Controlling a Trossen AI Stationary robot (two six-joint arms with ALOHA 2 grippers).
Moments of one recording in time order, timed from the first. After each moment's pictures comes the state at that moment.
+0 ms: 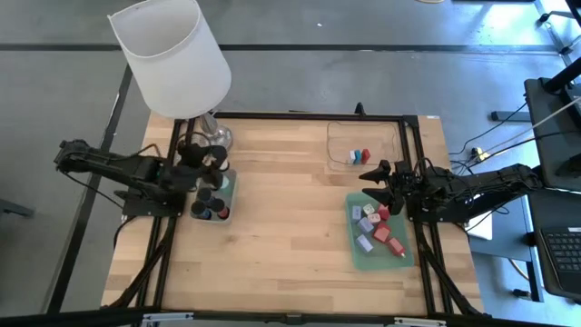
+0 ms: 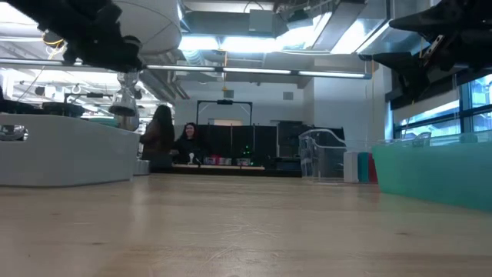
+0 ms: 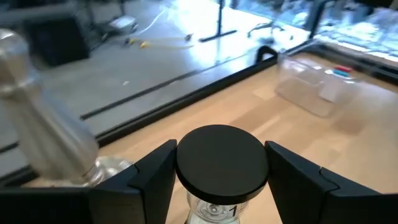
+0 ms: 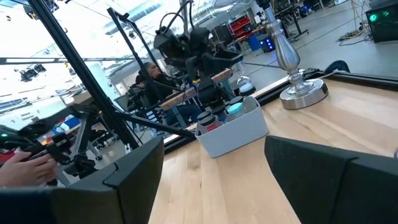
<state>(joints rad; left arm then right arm) -0.20 0.65 0.57 -0.60 -0.99 -0.65 0.15 0.31 0.07 0.33 0.17 0.49</state>
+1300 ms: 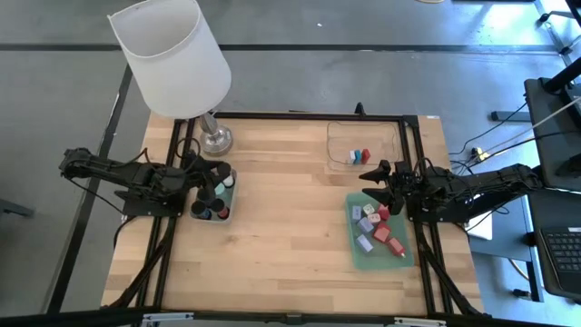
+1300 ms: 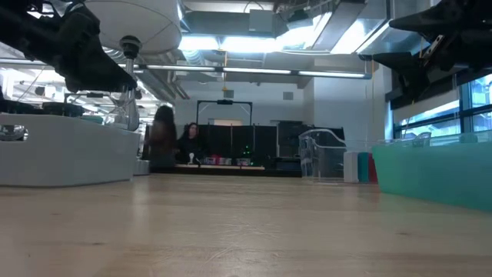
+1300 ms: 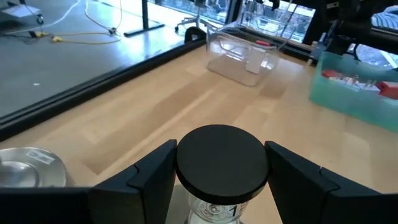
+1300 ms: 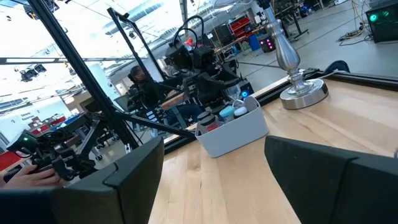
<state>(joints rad) -0.20 0.36 0.29 -0.35 -0.70 -0.45 0.15 0.31 0.07 0.33 0.17 0.49</state>
